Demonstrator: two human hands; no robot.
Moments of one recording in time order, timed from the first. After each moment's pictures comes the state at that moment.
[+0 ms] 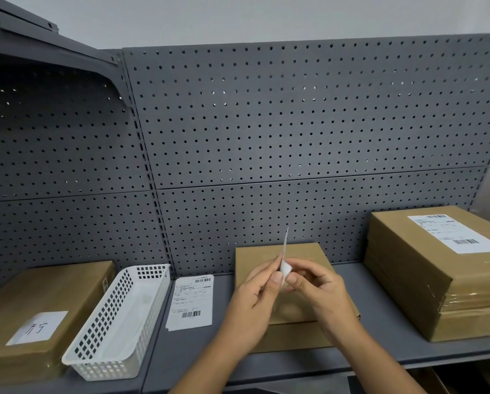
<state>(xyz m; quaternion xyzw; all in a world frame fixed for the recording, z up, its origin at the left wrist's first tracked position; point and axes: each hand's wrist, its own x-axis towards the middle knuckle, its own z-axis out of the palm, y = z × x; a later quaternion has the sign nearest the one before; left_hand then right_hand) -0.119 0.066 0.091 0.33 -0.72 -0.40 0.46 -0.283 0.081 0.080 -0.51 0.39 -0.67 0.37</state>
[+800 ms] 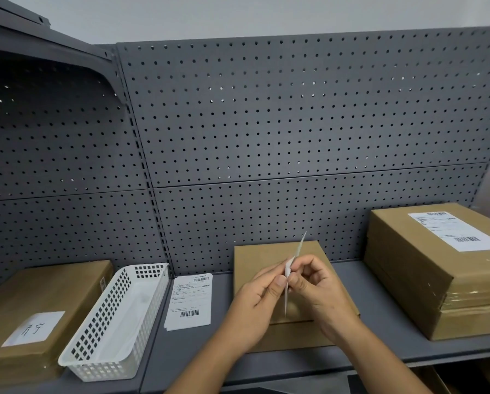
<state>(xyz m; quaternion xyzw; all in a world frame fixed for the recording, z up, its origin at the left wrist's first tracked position) -0.121 0.060 0.090 0.30 -0.76 -0.41 0.41 -0.287 0.075 0.076 -0.50 0.38 -0.65 0.42</state>
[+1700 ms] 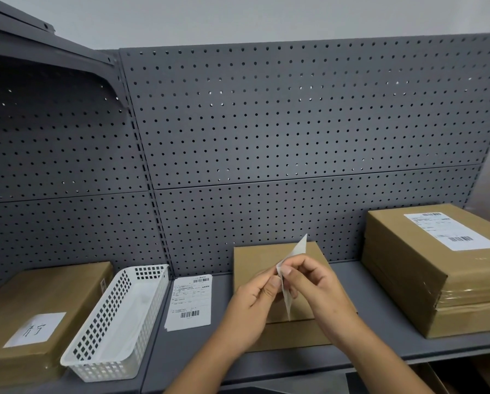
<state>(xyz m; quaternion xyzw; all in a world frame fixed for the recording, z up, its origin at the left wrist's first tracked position) -0.116 0.068 0.092 0.33 -0.73 -0.44 0.41 -0.271 0.105 0.114 -0.56 0.41 -0.61 0.37</state>
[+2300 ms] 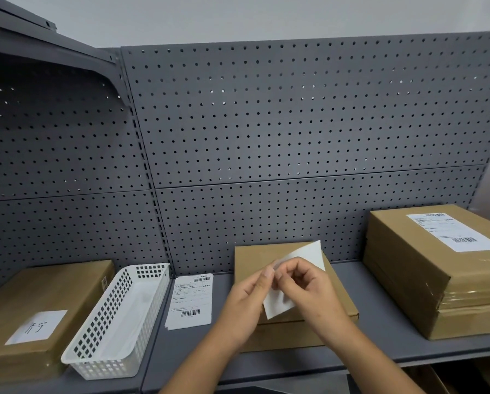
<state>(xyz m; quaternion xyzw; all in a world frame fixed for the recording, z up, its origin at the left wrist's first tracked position) -0.113 0.071 0.099 0.34 -0.63 -0.56 0.42 -0.261 0.099 0.107 -0.57 0.45 -0.59 0.34</state>
